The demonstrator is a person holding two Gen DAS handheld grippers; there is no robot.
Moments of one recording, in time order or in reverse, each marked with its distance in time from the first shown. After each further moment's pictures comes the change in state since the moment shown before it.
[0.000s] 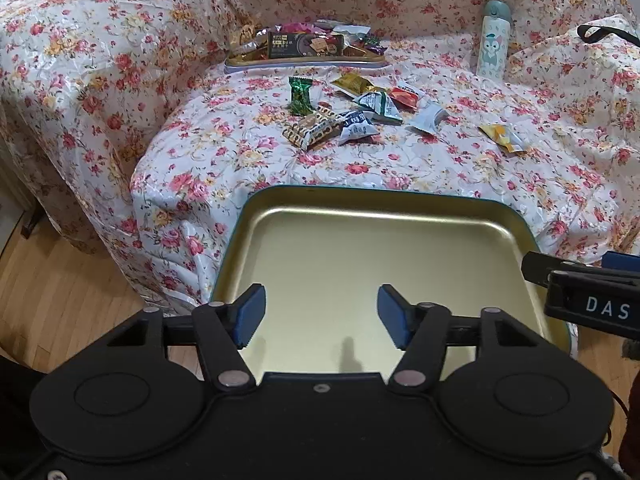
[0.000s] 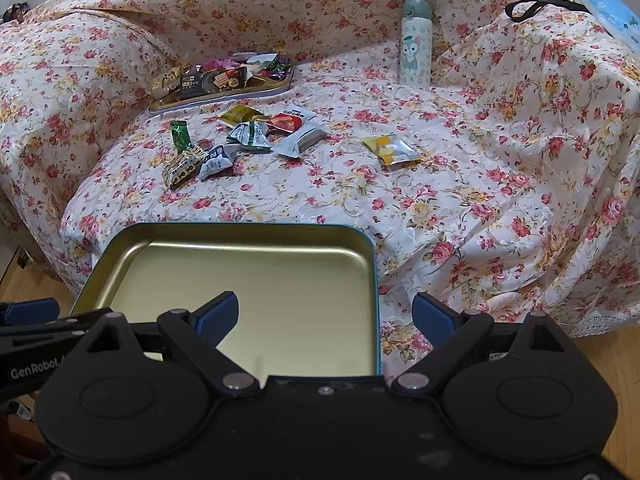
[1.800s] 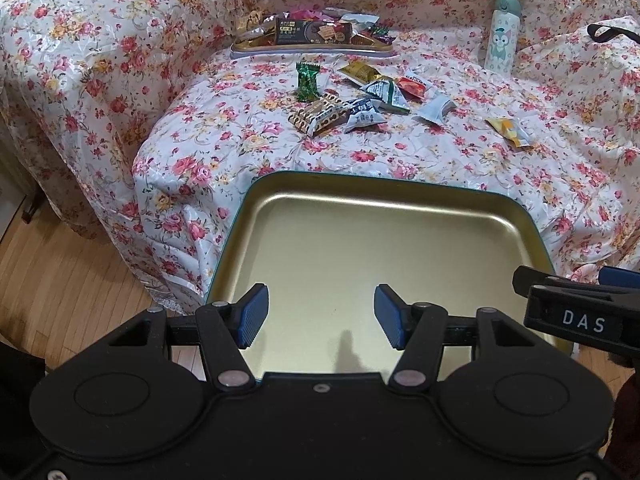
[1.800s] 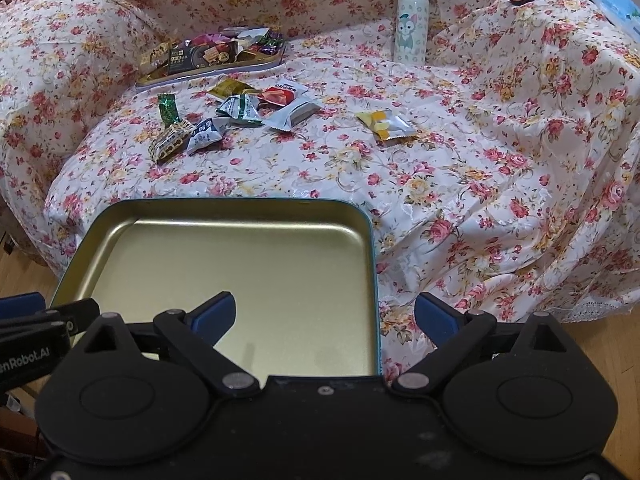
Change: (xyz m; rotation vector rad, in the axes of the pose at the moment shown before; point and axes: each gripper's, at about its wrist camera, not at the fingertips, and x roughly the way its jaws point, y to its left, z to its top) left arm 0.005 0.001 -0.004 -0.030 0.034 0.011; right arm 0.013 0.005 -0.006 -0.015 0.064 -0.044
